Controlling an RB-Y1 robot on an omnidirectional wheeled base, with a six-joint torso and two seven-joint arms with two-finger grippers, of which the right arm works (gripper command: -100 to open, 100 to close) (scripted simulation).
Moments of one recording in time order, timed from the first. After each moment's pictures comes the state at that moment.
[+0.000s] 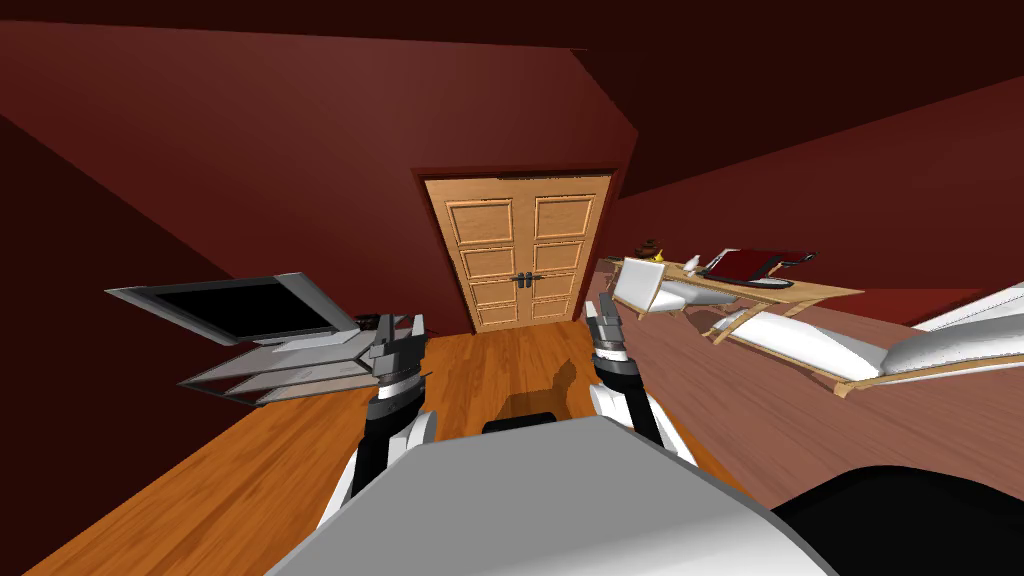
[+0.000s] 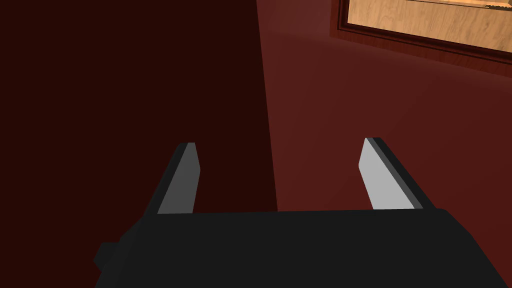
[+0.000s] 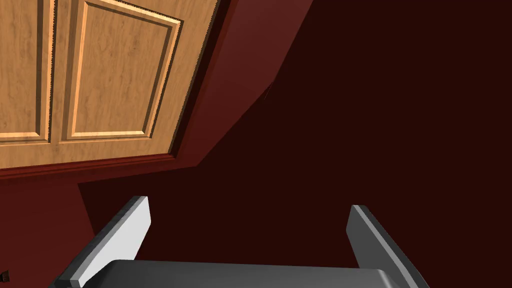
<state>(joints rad) 0.51 0.04 -0.07 -2.24 0.11 -0.57 0.07</state>
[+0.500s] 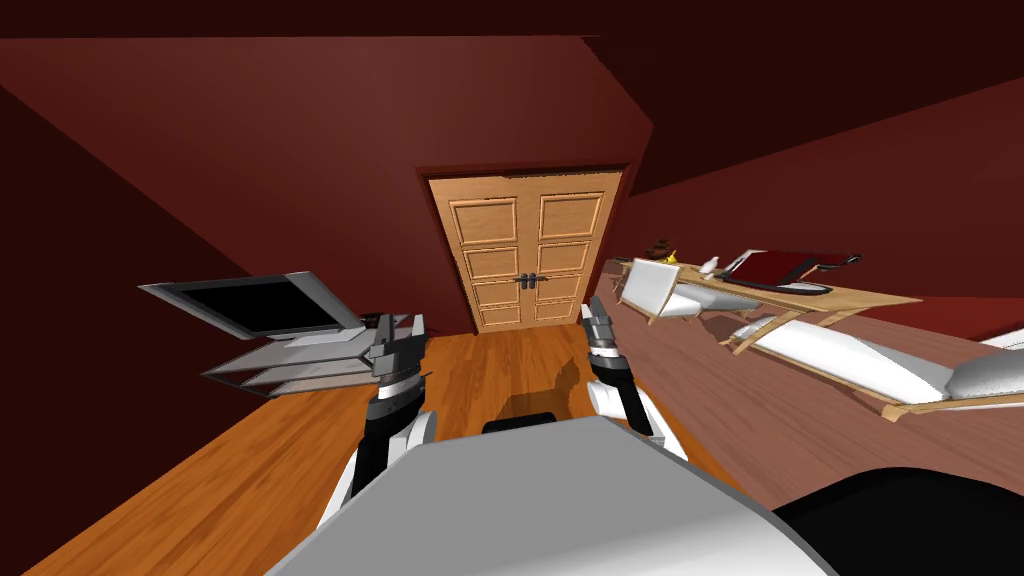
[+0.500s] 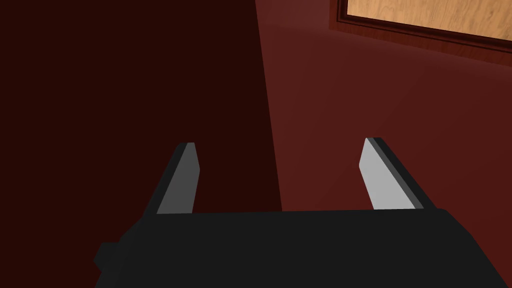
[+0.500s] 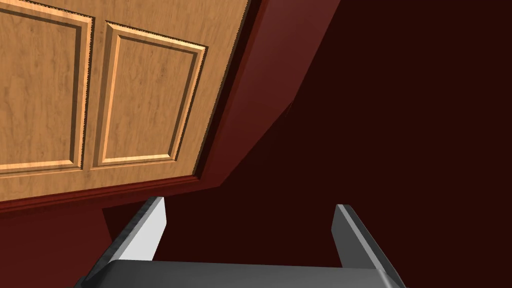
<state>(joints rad) 0.45 0.00 -0.09 -2.13 0.08 -0.57 0.06</state>
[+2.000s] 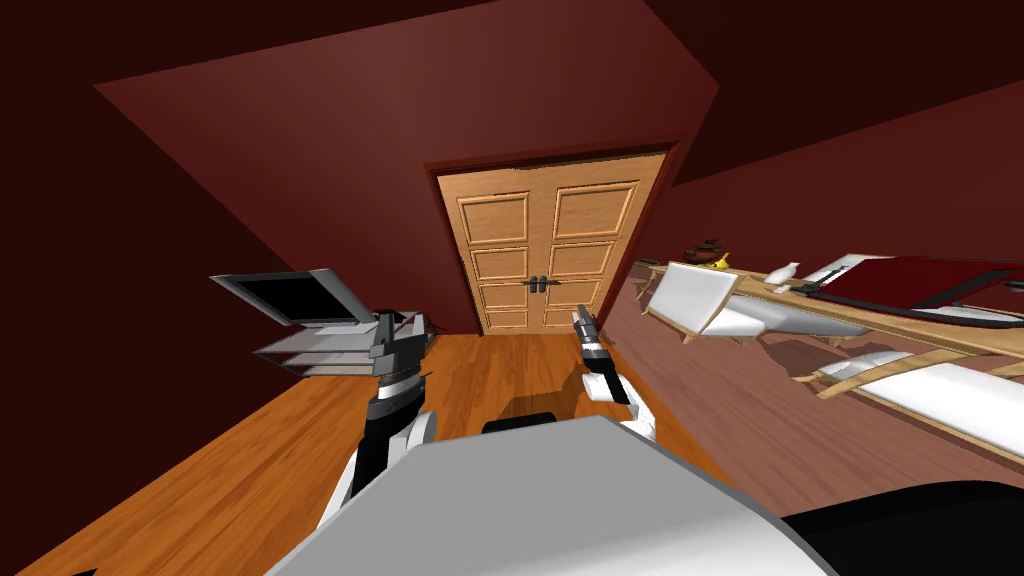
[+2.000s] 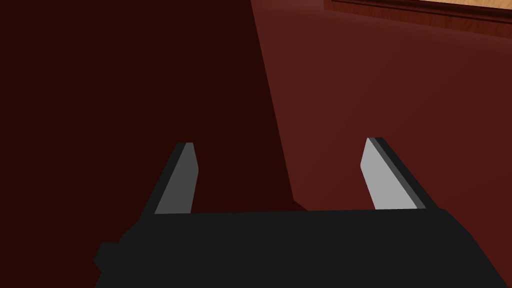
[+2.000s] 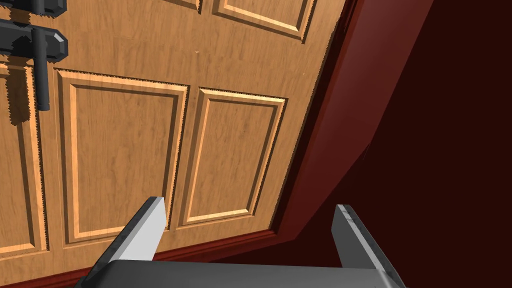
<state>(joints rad) 0.27 -0.11 -0.12 -1.76 0.00 -0.57 0.02</state>
